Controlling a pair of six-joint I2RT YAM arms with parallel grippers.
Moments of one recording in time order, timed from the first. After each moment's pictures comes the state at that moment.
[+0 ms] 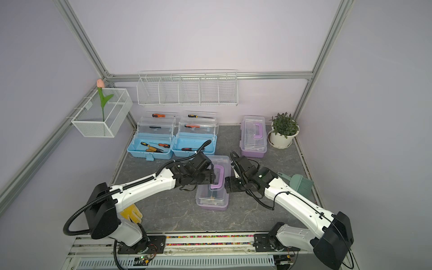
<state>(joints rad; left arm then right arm) -0.98 1.60 1.22 -0.60 -0.10 -0.83 0.74 1.17 0.99 -0.88 -0.04 0.57</state>
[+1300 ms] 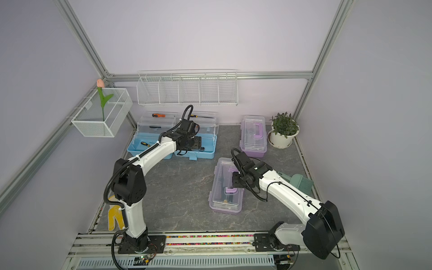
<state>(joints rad) -0.54 2.01 1.72 -0.65 -0.14 -0.32 0.63 1.32 1.03 -0.90 0.02 0.62</state>
